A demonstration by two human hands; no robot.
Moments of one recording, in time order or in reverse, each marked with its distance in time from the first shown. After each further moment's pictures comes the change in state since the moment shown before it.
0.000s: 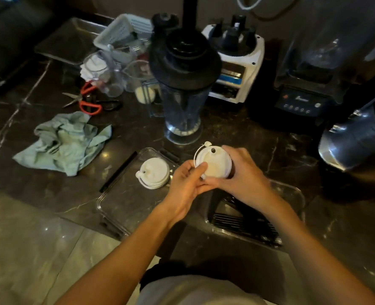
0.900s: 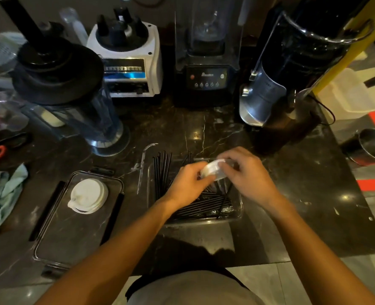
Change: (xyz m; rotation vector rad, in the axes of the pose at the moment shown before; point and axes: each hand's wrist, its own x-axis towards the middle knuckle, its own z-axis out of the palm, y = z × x) left_hand 0.043 -0.081 0.116 1.033 -0.479 0.214; right_hand -0.092 0.126 -0.067 0.078 0.380 0.105
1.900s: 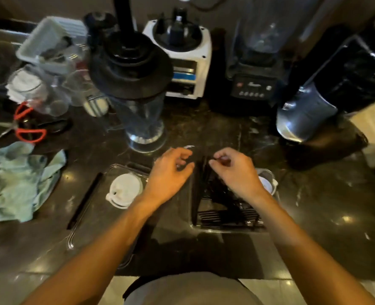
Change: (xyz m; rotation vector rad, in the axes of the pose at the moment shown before) left_hand -0.036 -0.042 -0.133 0.115 0.359 -0.001; right_hand 0.047 -0.091 0.095 0.123 -0.017 0.223
